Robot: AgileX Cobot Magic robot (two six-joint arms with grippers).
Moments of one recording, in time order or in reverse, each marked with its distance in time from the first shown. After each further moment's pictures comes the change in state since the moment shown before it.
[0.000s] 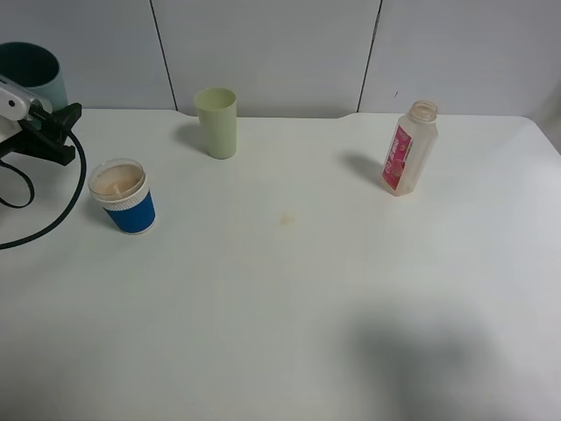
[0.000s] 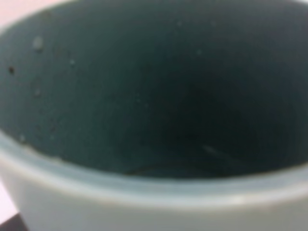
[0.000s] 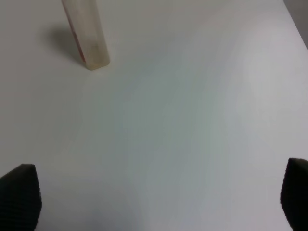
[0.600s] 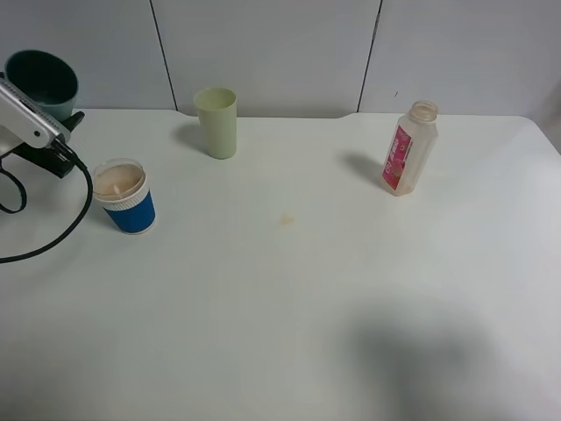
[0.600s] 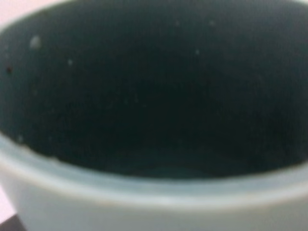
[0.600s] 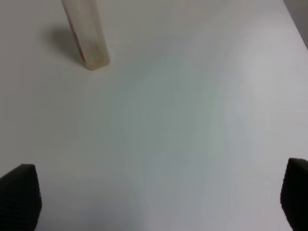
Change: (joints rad) left arm 0.000 0.000 0.000 0.027 0.000 0.350; right arm 0.000 0.000 0.000 0.000 0.000 0.000
